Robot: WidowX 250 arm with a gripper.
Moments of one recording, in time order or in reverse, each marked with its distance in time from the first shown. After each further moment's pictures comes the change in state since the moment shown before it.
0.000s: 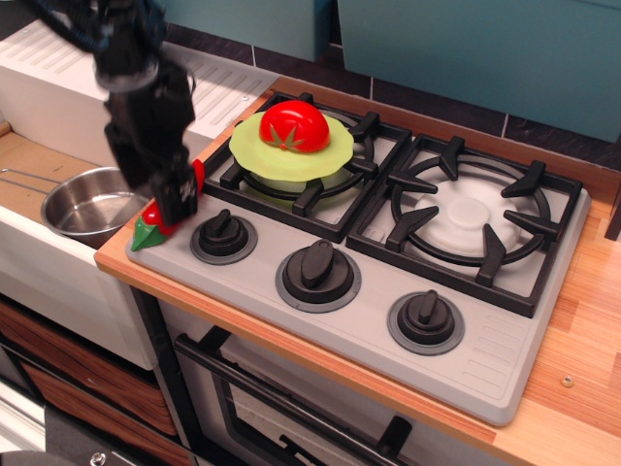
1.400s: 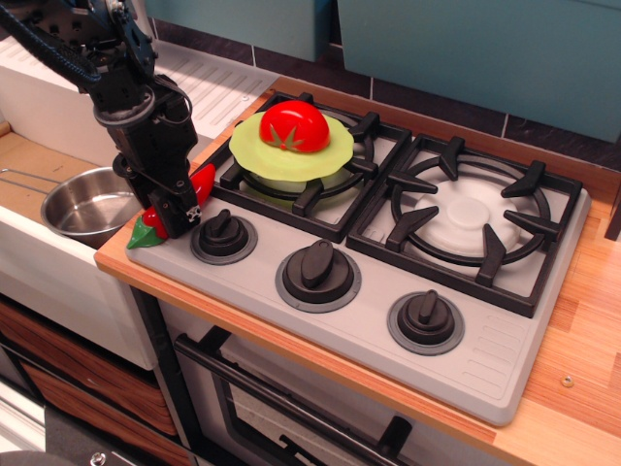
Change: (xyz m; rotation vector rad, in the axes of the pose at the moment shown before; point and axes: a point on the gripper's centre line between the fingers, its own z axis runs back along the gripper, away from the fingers) arm 0.003 -0.006 -0.008 -0.009 -0.090 -0.003
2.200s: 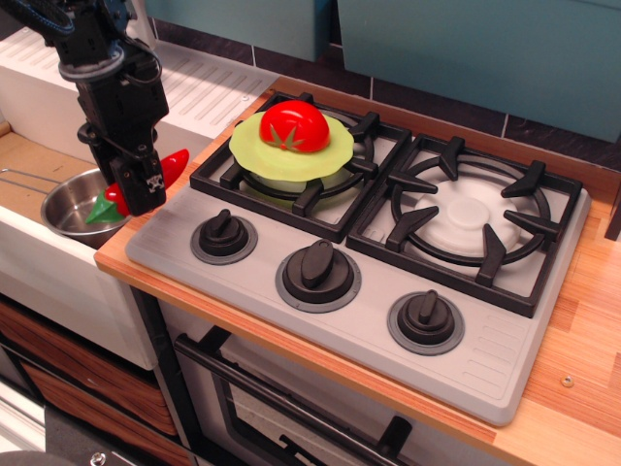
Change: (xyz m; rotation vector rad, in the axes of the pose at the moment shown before) arm -0.012 0.010 0.032 -0.054 0.091 -0.059
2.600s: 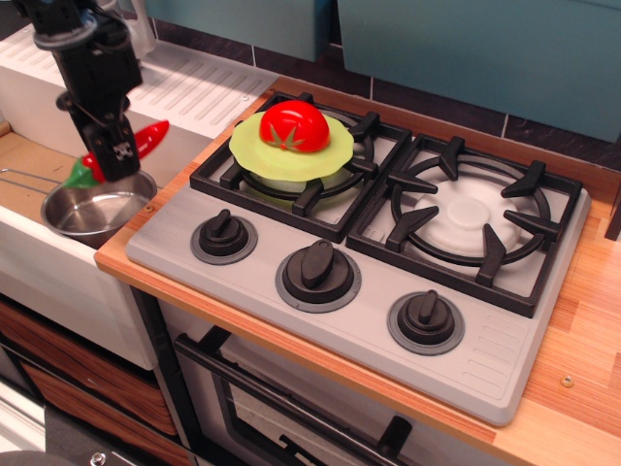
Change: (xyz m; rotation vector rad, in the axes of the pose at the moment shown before) arm 0.003 0.041 0.006 0.021 -0.021 -0.087
